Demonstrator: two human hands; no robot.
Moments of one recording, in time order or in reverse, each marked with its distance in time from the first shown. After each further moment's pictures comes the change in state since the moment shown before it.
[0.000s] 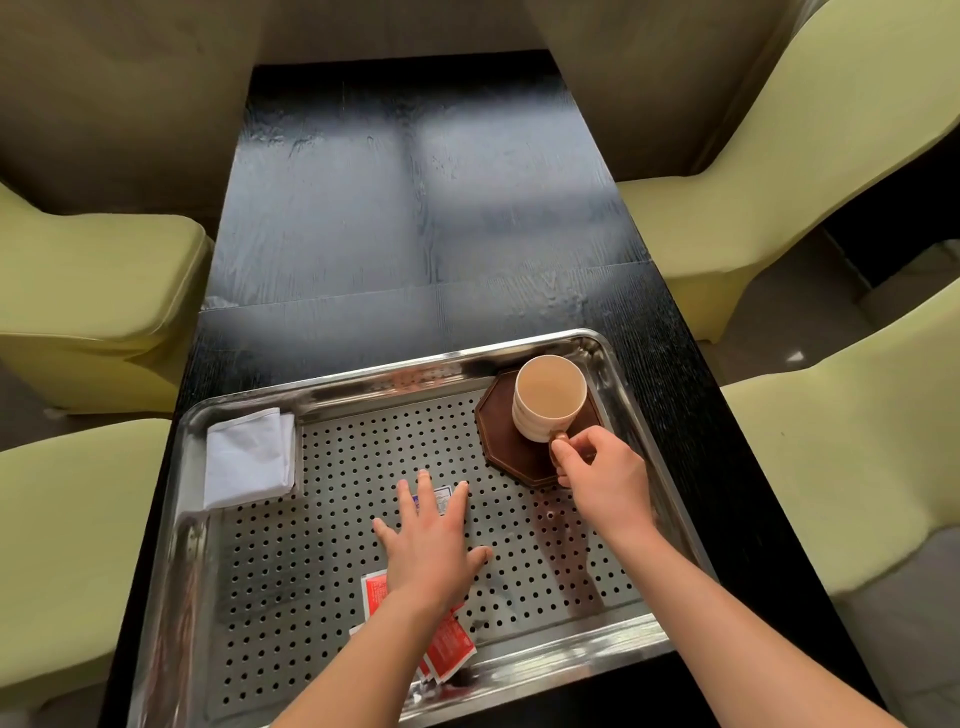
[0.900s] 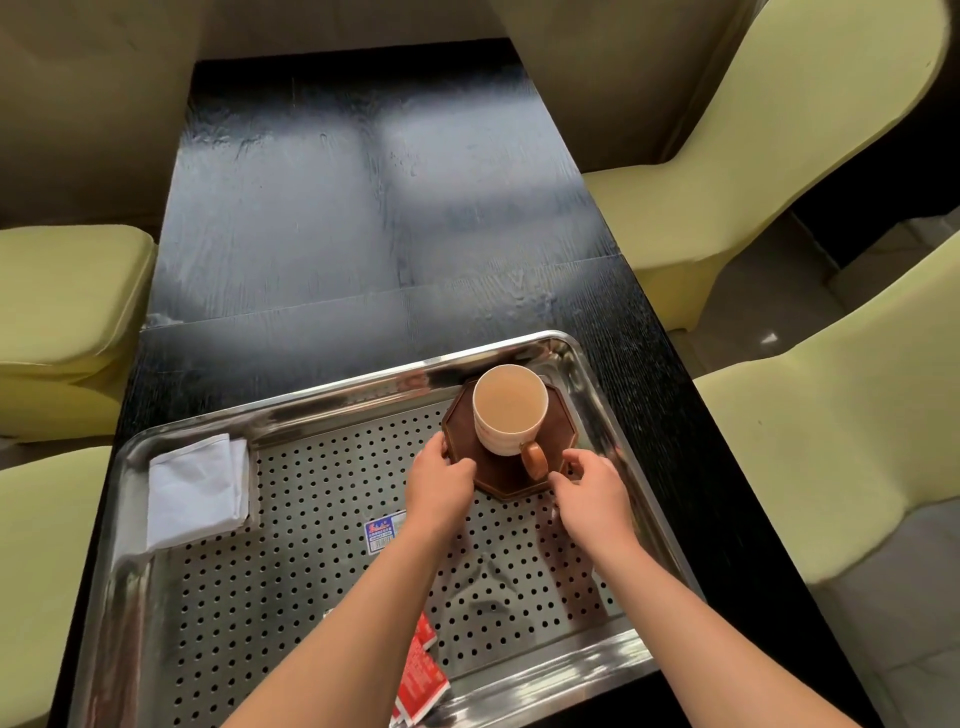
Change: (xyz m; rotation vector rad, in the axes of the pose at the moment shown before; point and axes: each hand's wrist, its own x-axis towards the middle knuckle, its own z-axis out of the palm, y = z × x) left_hand 0.054 0.064 -0.056 -1.032 0.029 -0.201; right_hand 0.023 0.046 0.010 0.011 -0.046 0.194
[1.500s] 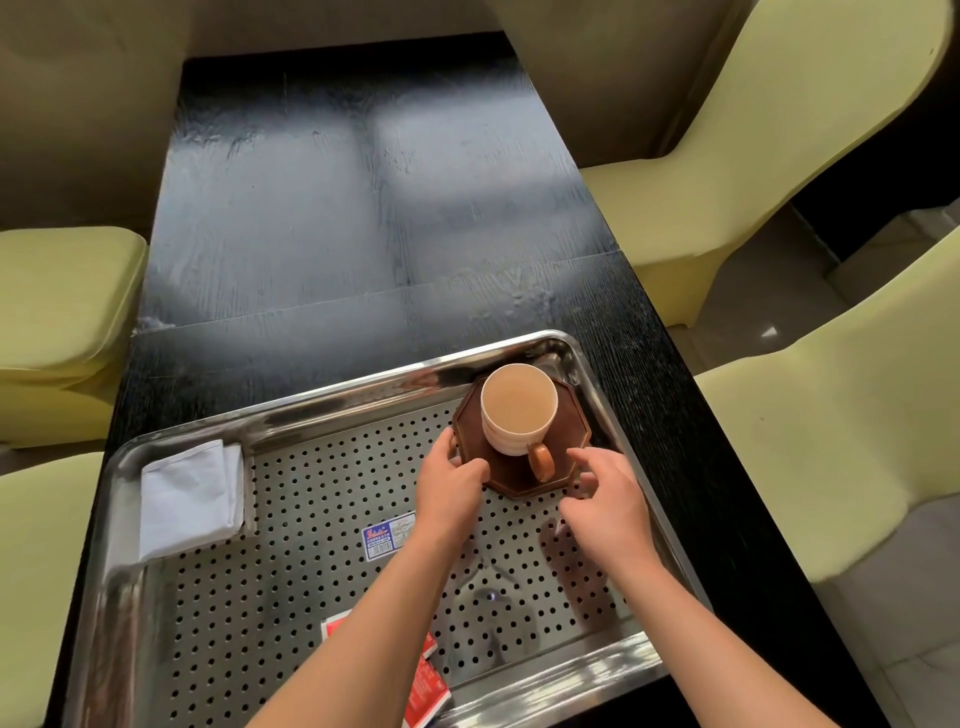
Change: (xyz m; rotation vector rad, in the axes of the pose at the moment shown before) left_hand -0.008 0.006 0.007 -0.194 -0.070 0.030; right_hand -0.014 0.005 -0.015 0.055 -0.011 -0.136
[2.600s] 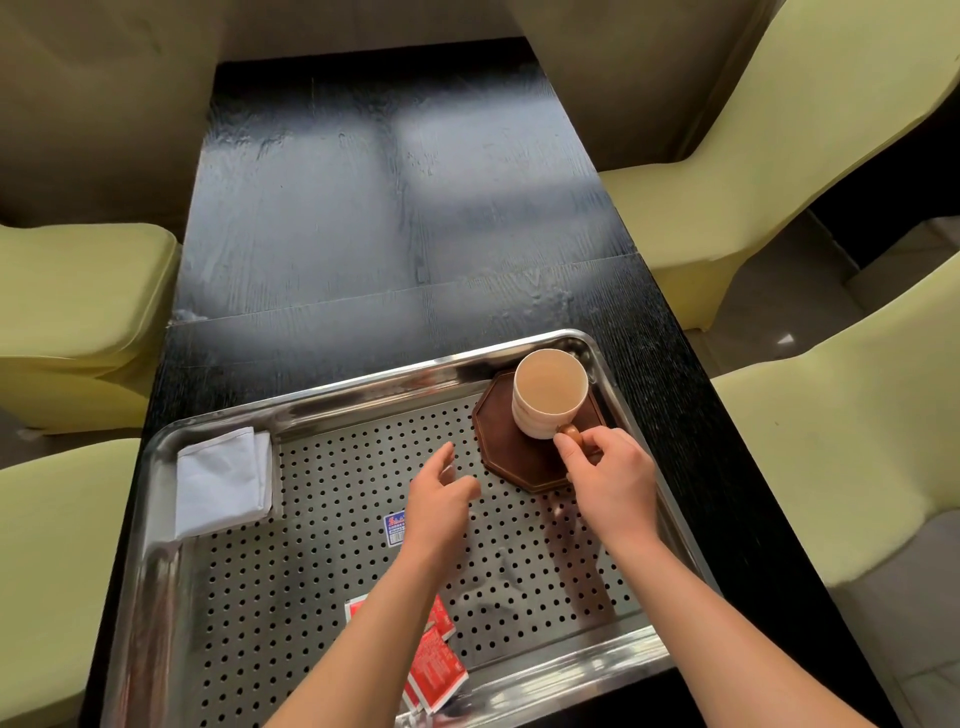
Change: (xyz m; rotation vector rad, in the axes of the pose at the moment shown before) left_hand -0.022 -0.018 -0.032 -0.028 0.028 -0.016; right_hand 0.005 -0.031 0.006 -0.115 0.235 -0.158
